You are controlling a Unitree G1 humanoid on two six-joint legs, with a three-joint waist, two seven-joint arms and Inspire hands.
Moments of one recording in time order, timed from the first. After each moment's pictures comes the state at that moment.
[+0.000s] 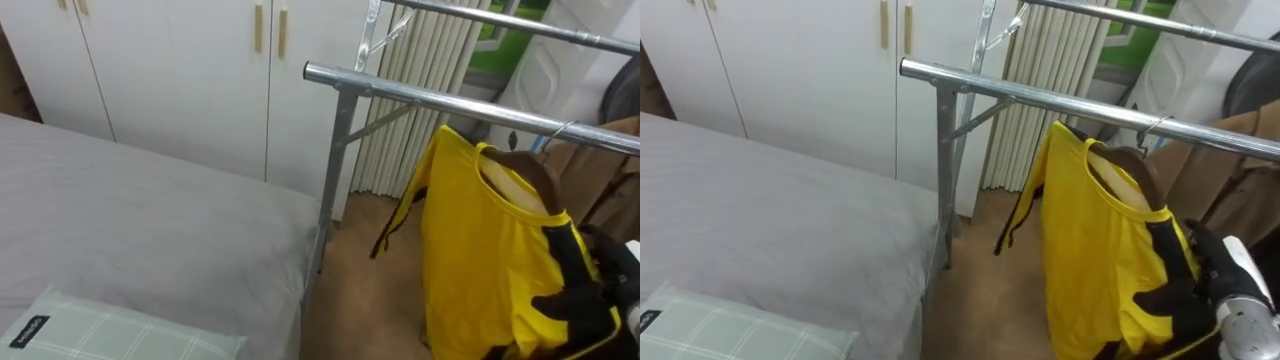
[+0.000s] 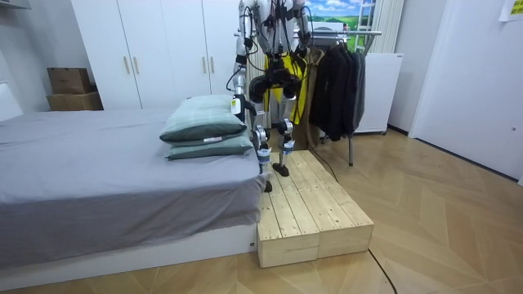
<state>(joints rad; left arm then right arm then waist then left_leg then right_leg) 0.25 0.26 0.32 1.22 0.06 0.39 0.04 -0.21 -0.46 -0.30 0.54 -0.35 0.15 0.06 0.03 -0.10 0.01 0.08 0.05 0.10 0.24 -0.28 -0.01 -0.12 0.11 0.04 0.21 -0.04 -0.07</state>
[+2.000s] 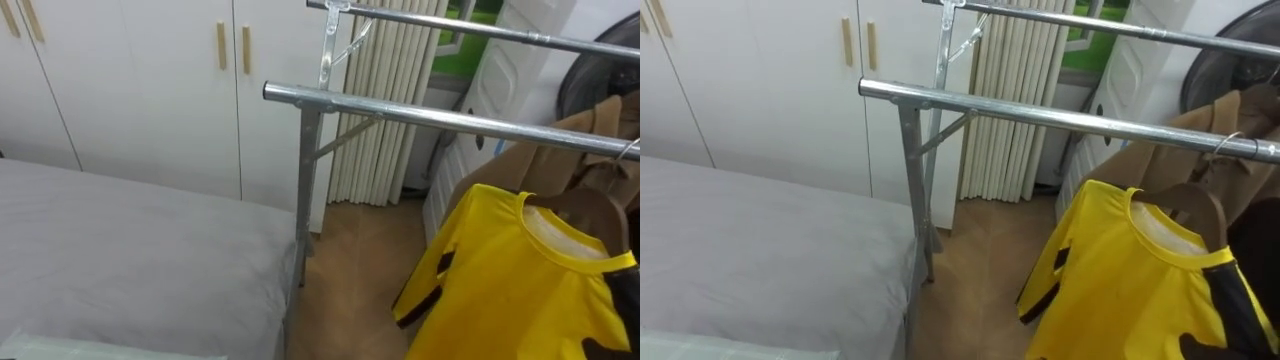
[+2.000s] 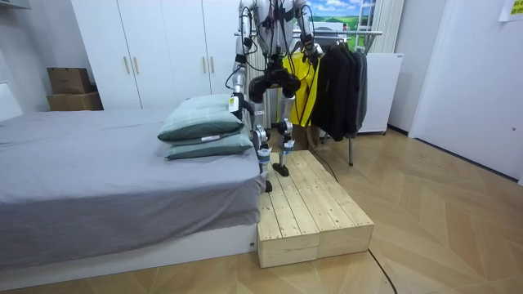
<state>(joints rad) 0.31 0.23 0.39 1.21 0.03 0.40 0.12 0.17 -0.26 -0.37 0.37 -0.20 -0.13 -0.40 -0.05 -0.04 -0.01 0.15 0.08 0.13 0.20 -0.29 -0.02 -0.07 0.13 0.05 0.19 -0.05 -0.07</state>
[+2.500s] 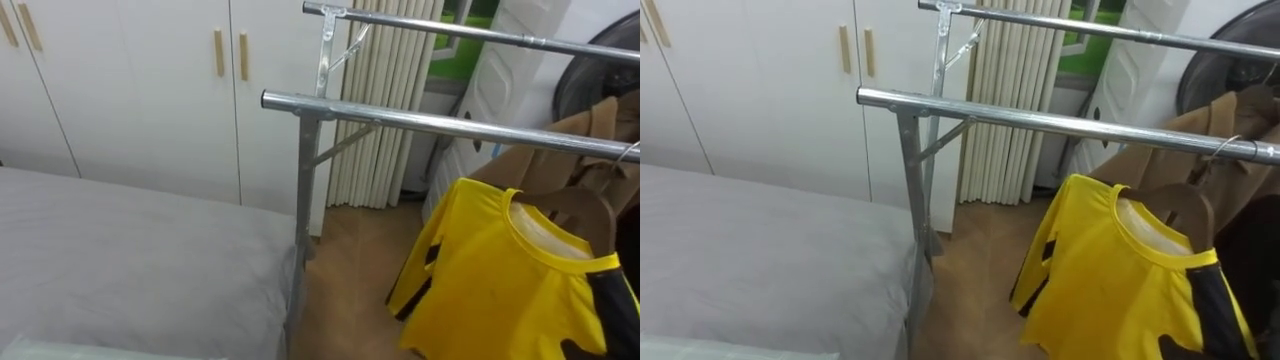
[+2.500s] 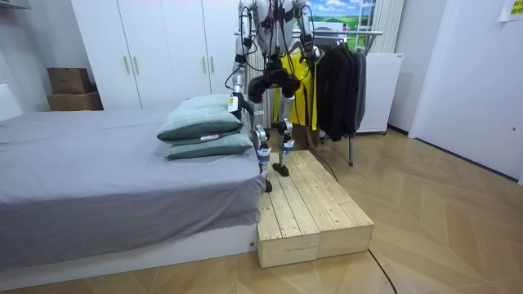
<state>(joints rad) 0.31 0.21 0.39 1.22 0.03 0.40 0.15 0.19 -0.28 -0.31 0.45 0.01 -0.24 -0.35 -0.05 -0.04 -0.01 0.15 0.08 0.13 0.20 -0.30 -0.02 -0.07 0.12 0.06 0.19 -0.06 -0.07</state>
